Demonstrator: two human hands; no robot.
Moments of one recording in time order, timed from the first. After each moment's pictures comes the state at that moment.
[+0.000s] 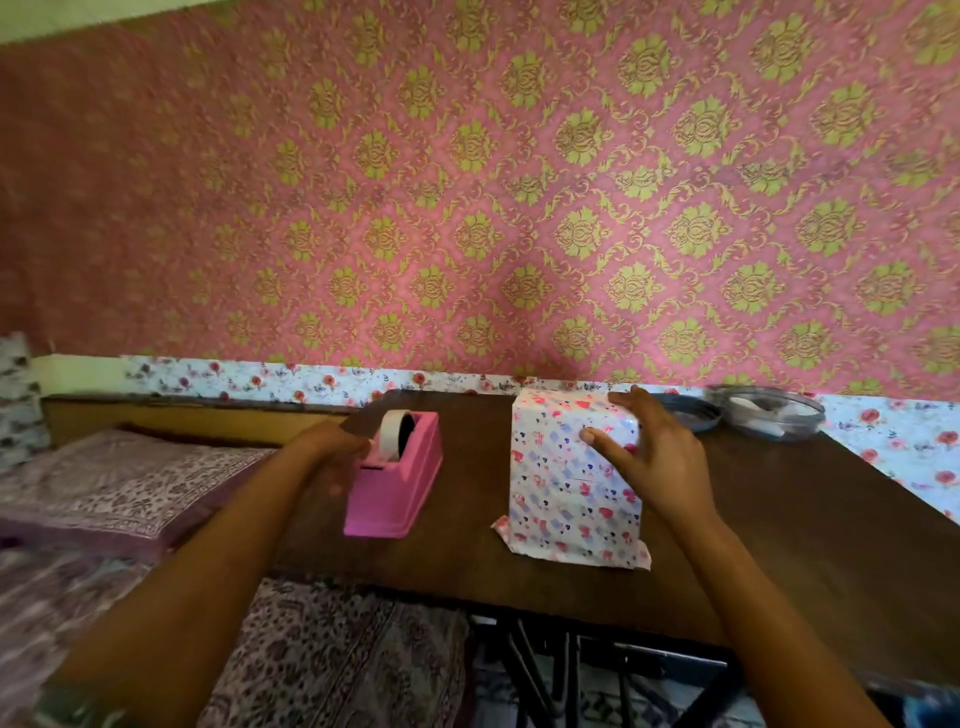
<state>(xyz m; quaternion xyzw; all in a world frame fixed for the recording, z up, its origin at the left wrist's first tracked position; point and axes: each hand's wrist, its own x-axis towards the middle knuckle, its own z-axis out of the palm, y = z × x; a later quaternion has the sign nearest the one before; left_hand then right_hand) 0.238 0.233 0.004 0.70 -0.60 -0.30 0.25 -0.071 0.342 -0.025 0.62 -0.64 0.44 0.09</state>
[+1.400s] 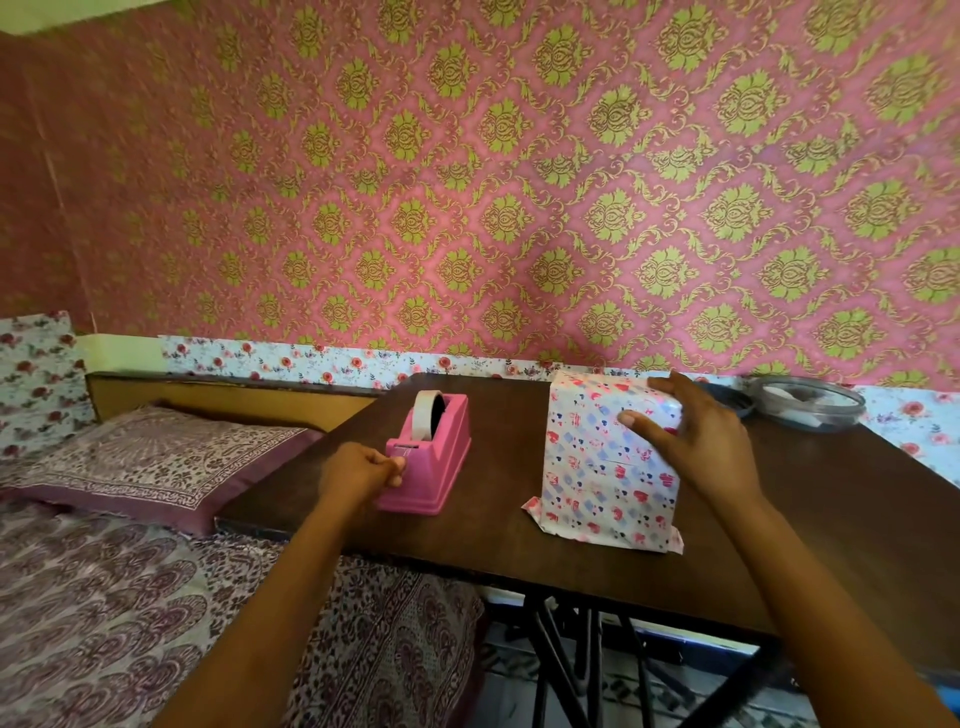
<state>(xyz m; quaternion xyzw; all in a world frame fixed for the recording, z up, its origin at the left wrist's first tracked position) 0.254 0.244 -0.065 0.63 -0.58 -0.29 0.42 -0.075 0.334 -0.027 0.61 -0.64 0.45 0.11</state>
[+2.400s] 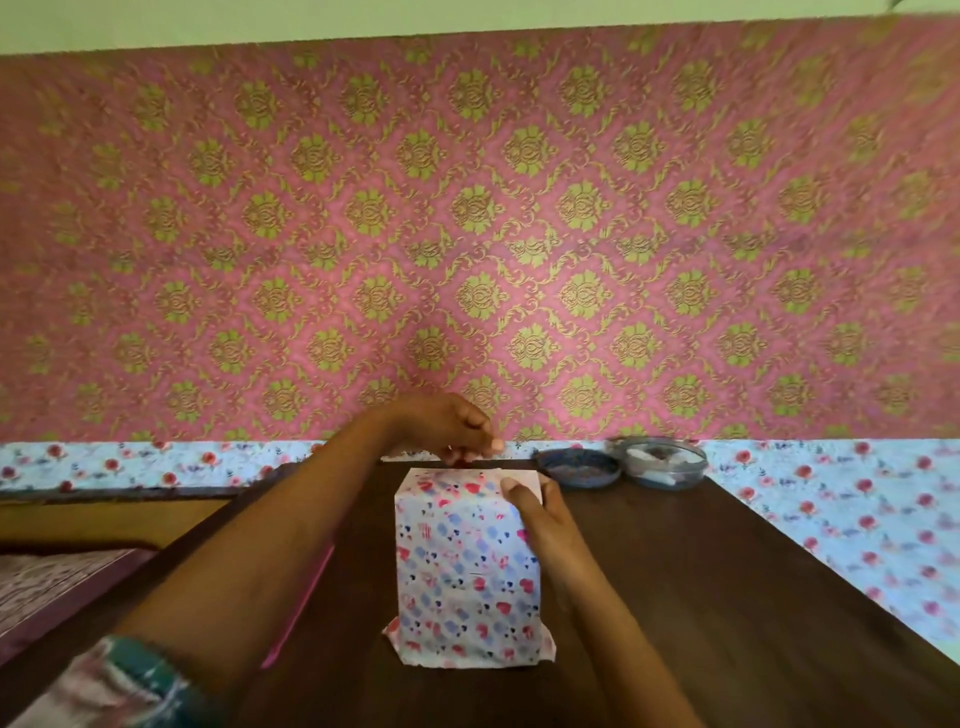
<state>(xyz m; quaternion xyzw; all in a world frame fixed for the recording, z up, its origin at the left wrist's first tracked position) 0.048 0.230 0.092 0.30 -0.90 -0.29 0.12 -0.068 0.333 -0.016 0.46 -0.54 0.62 -0.34</state>
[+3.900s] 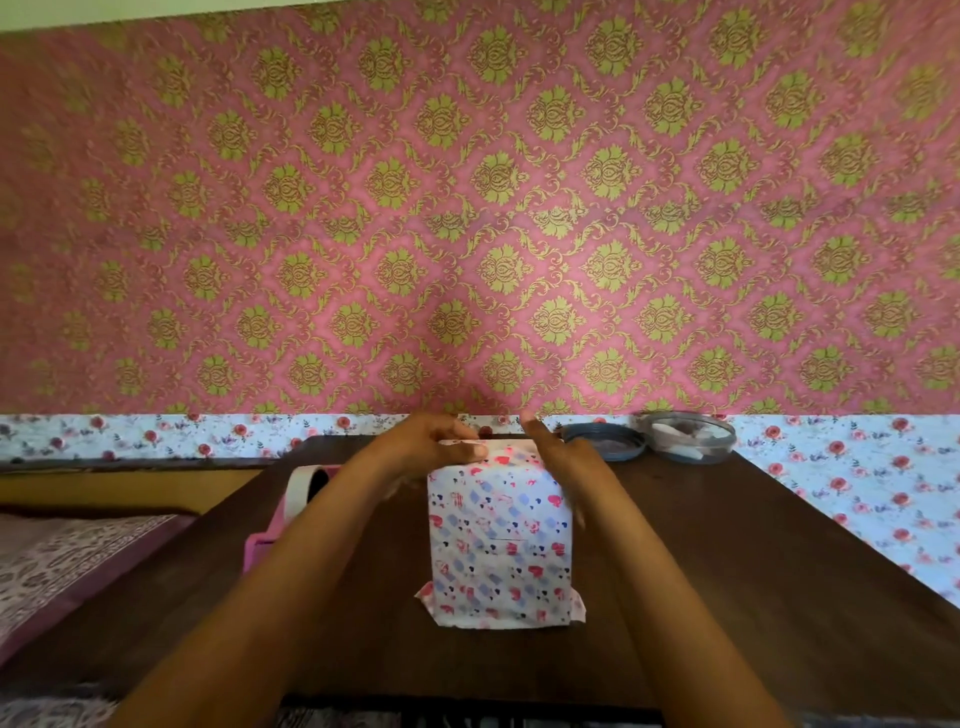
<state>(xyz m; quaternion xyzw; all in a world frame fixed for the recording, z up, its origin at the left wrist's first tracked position) 0.091 0.240 0.040 0.41 -0.80 -0.36 0.26 -0.070 0.308 0.017 0.41 -0.67 0.53 -0.33</state>
